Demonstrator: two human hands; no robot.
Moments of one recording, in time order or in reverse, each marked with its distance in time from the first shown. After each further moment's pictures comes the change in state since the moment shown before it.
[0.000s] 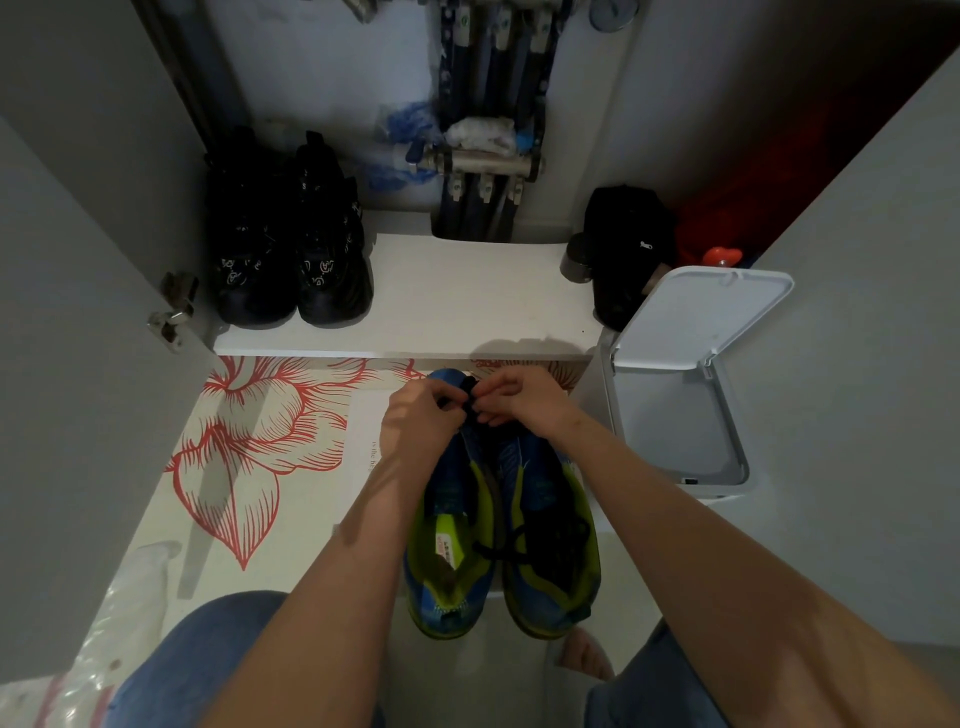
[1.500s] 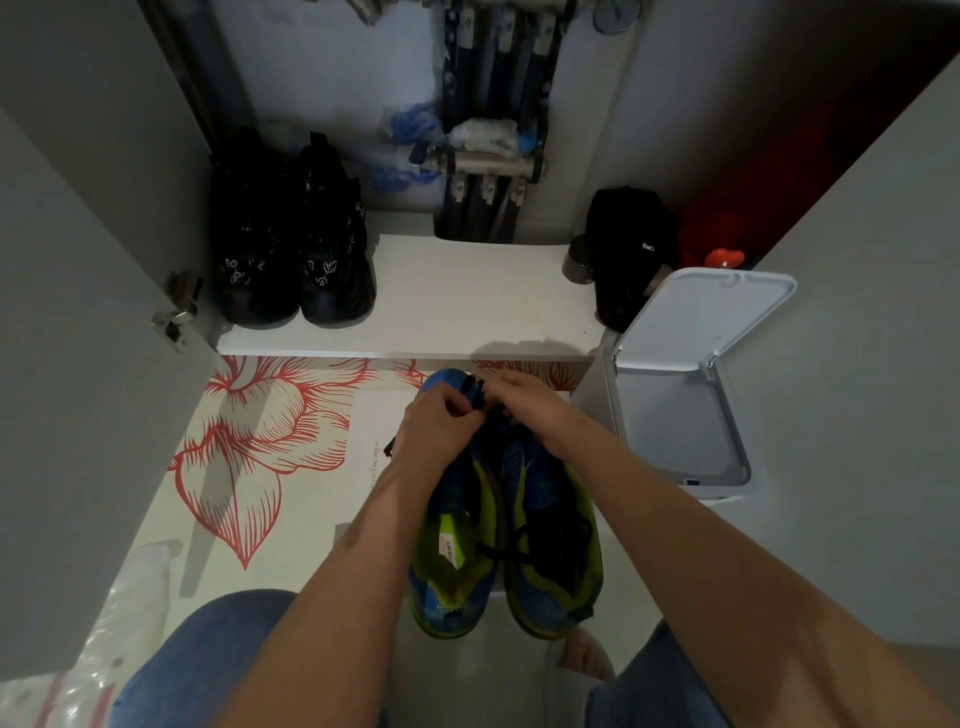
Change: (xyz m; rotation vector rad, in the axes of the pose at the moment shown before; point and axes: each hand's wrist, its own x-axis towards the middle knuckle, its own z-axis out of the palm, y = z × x) left_hand -0.008 0.009 0.003 0.012 -0.101 -0.049; right_hand -0.004 -0.009 0.008 -0.015 0.012 0.128
